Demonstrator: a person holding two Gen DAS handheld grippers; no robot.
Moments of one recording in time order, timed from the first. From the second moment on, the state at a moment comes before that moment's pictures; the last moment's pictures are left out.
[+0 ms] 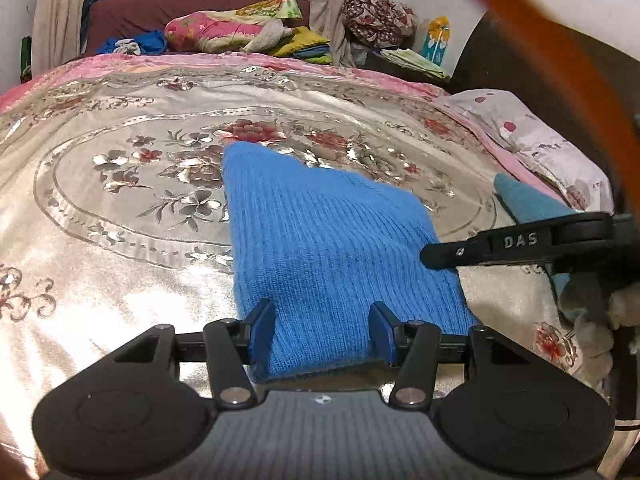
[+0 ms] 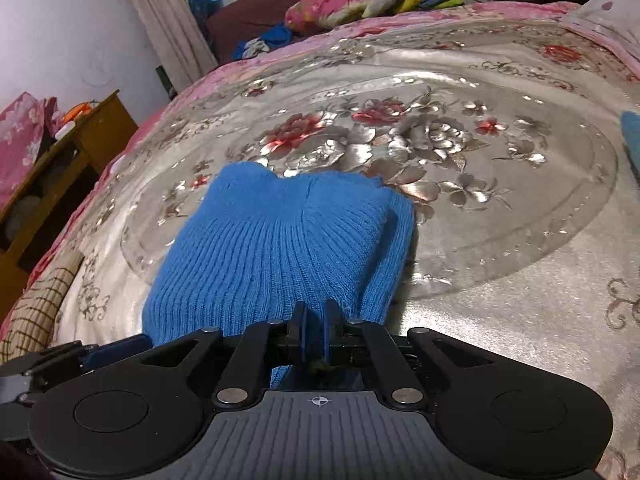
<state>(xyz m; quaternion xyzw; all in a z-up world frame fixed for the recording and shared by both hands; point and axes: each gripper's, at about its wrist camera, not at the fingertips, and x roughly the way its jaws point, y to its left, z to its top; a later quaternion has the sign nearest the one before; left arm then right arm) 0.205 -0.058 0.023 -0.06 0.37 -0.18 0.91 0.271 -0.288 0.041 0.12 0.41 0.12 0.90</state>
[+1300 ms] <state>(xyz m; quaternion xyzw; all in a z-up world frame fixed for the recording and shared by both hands) 0.137 -0.053 0.026 0.00 0.37 -0.11 0.92 0.136 -0.242 0.051 0.08 0.39 0.09 0.91</state>
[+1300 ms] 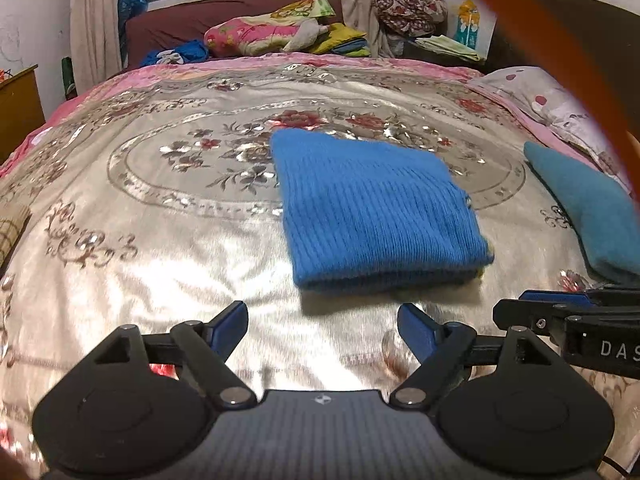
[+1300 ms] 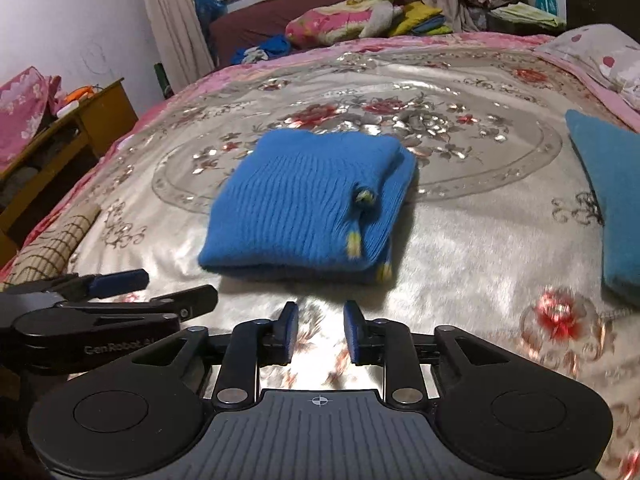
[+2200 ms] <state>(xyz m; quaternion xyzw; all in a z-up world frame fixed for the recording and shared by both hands) 0.077 -0.044 0.019 0.00 0.37 -0.10 0.92 0.075 -0.223 0.037 0.12 0.39 0.08 0.91</state>
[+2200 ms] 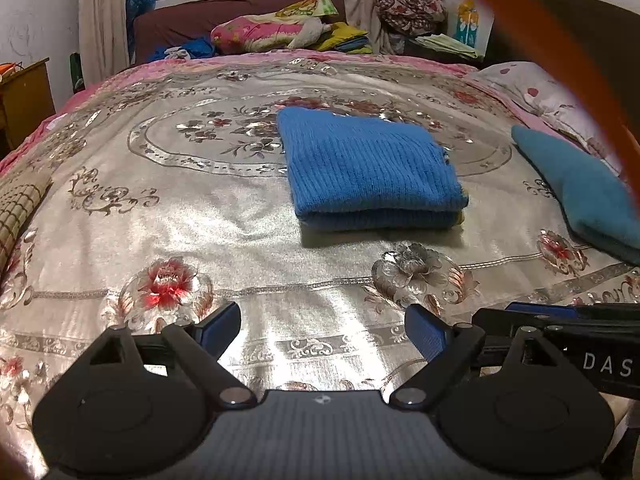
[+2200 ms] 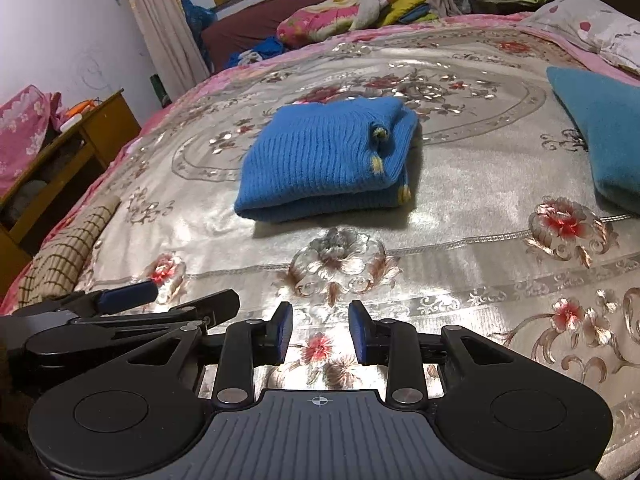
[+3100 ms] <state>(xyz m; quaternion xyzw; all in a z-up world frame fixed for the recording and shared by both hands) 0.064 -0.044 0.021 0.01 0.37 -0.09 0.93 0.068 -0.219 0.035 0.13 0.39 0.08 0.91</state>
